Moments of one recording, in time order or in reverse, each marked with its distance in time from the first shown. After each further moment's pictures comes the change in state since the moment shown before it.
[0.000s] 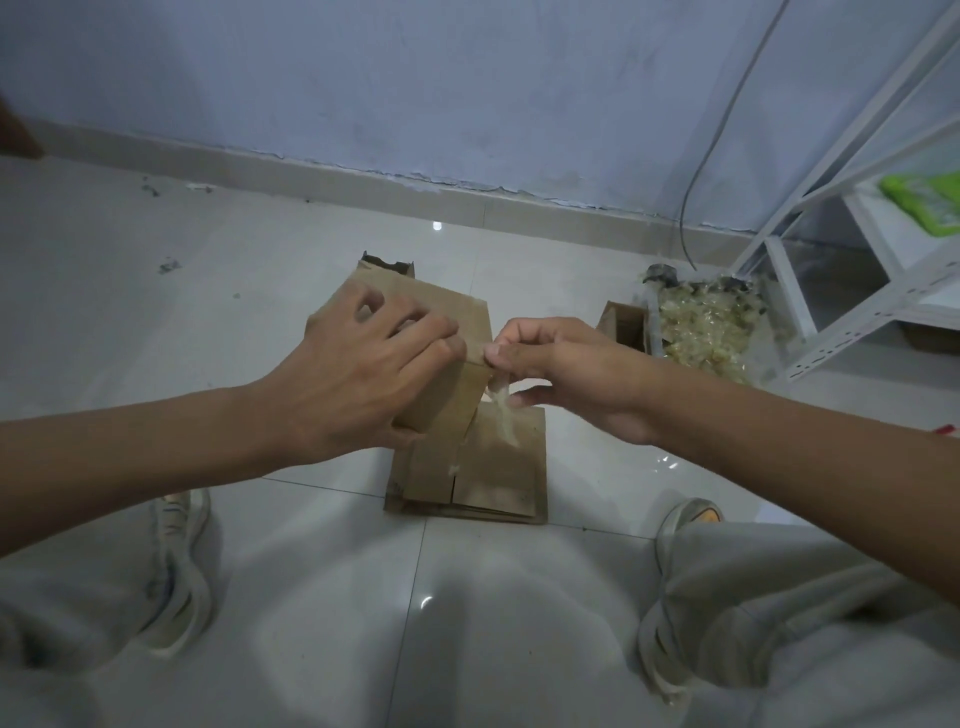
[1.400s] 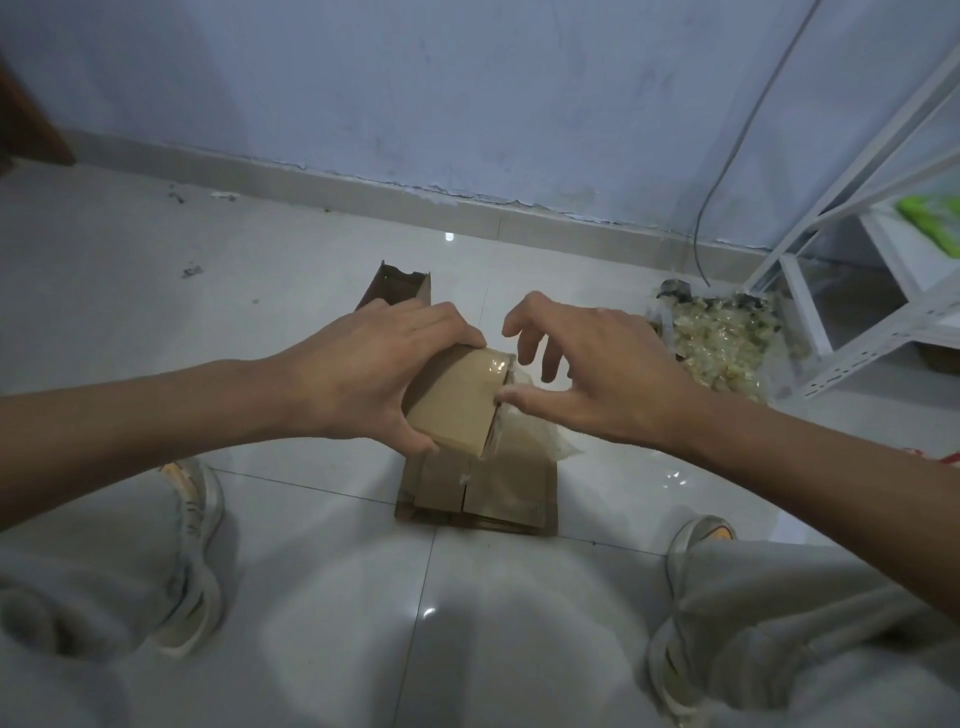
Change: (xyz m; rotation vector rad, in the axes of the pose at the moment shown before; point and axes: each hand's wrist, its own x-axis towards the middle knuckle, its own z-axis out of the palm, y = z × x) left_hand 0.004 -0.020 -0.016 -0.538 -0.263 -0.147; right_hand -0.010 -0.010 -0.003 -1.206 0.263 -0.568
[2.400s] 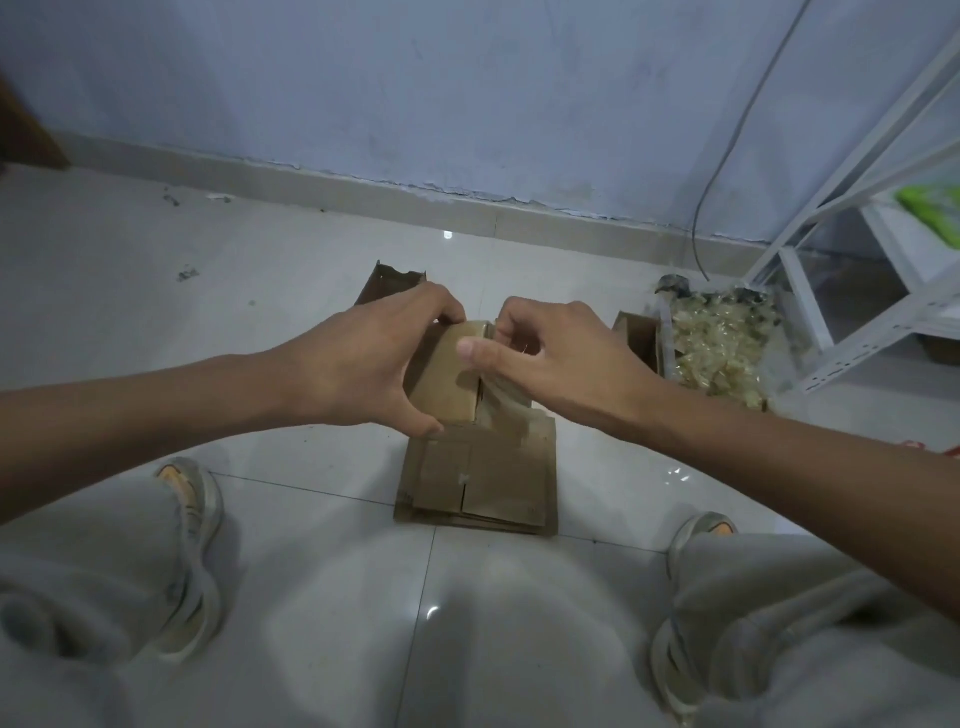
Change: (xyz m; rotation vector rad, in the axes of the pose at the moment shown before) left_hand 0.014 -0.004 0.002 -0.188 0.035 -0.144; right_hand 0.016 -0.013 0.011 0.394 -0.018 0.363
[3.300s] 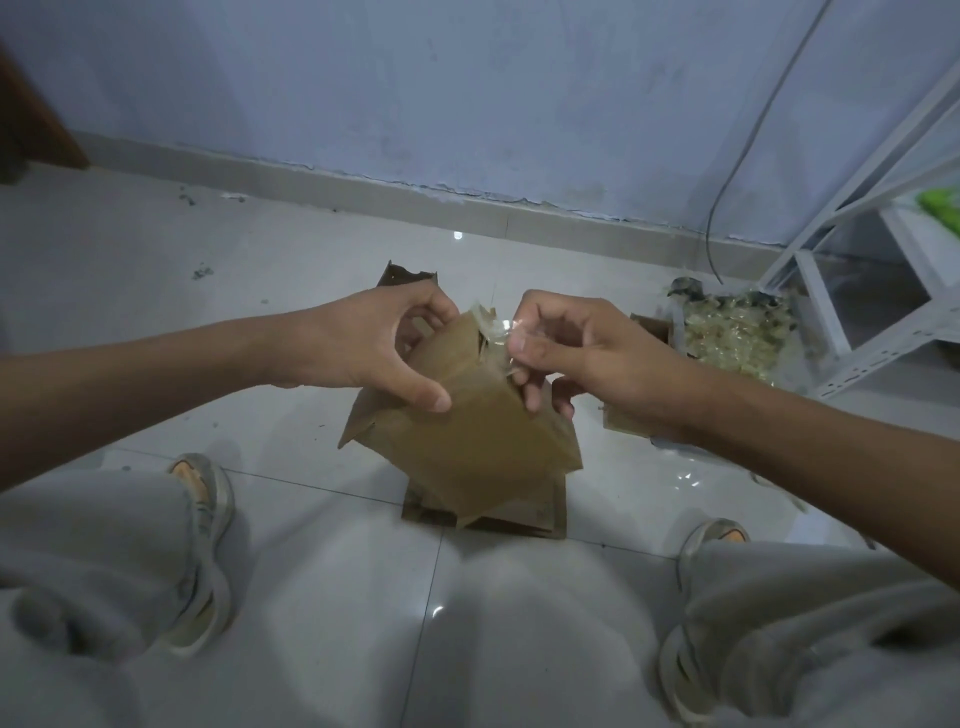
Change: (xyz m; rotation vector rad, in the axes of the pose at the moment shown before) left_hand 0.002 -0.017 -0.020 -0.561 -0.201 -0.197; right_hand -0.005 0.009 -0.018 0.623 -0.280 -0.048
